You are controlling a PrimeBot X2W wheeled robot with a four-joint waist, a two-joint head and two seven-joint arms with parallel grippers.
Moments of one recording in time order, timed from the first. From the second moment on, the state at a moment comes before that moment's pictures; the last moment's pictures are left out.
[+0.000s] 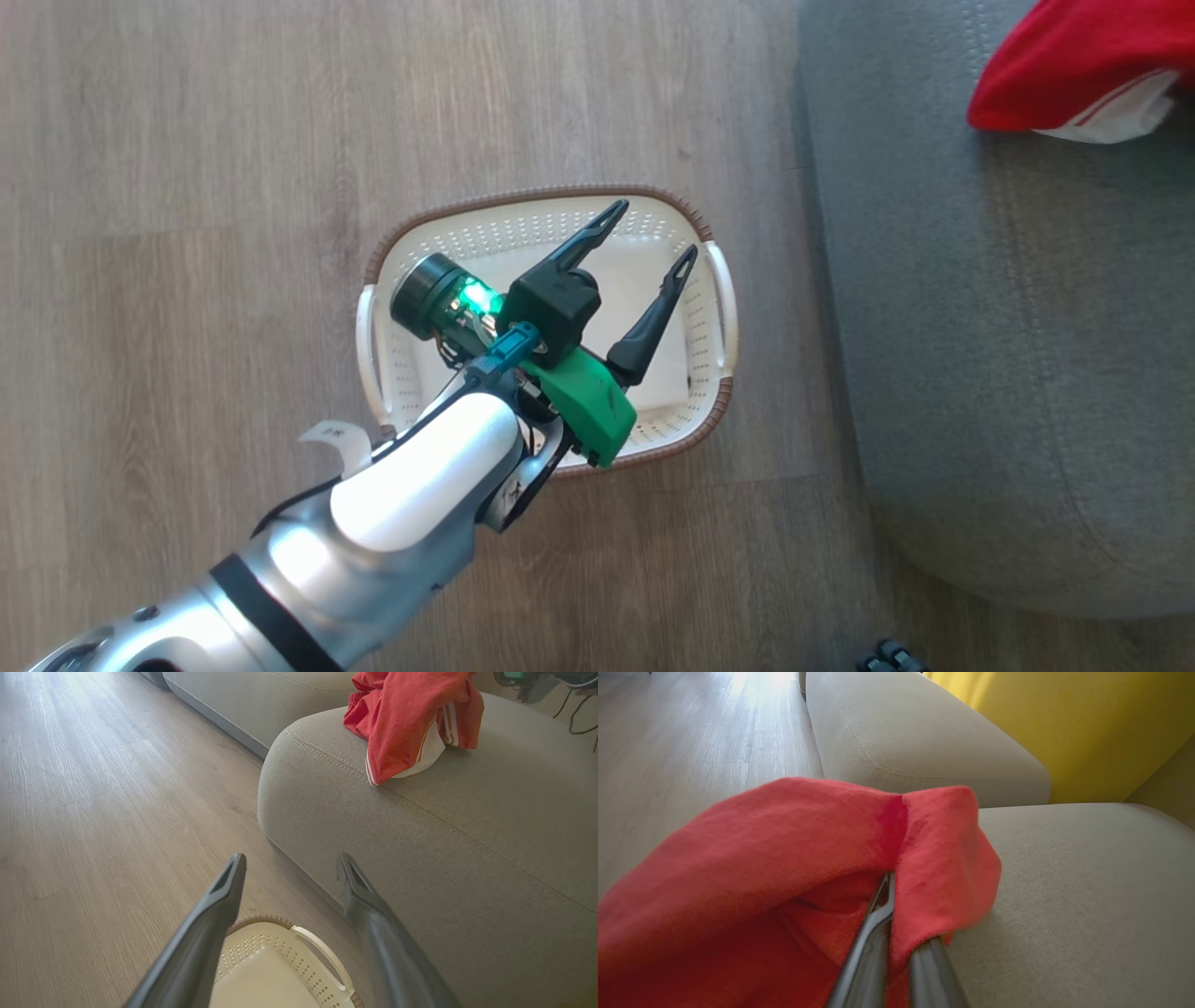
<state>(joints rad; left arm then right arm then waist) -0.88 0.18 -1.08 0.40 -0.59 0.20 -0.12 -1.16 -0.44 -0.39 1.21 -0.17 0.13 -0.24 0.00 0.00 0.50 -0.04</state>
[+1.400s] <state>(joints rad) -0.56 0.31 -0.88 0.40 -0.76 0.32 -0.25 -0.77 -0.25 0.01 0.83 0.13 0.13 -0.25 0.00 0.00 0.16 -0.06</state>
